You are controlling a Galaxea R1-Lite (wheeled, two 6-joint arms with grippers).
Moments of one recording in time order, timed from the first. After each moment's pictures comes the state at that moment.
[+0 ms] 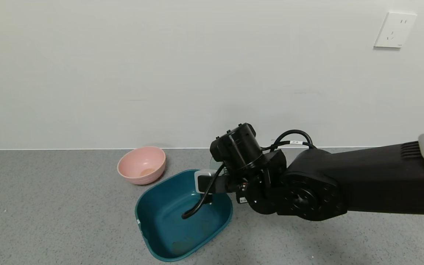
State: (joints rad) left arm 0.00 0.00 0.00 0.00 0.00 0.00; right arm 0.86 2.11 -1.54 0.09 -0.62 -1.12
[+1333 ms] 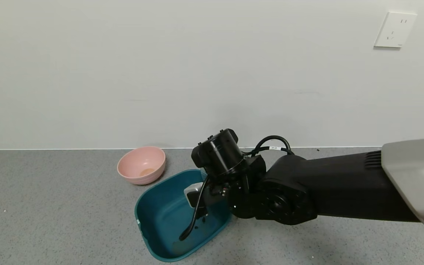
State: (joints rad) left arm 0.00 0.00 0.00 0.00 0.00 0.00; right arm 0.90 2.19 -1.64 0.09 -0.67 -1.42
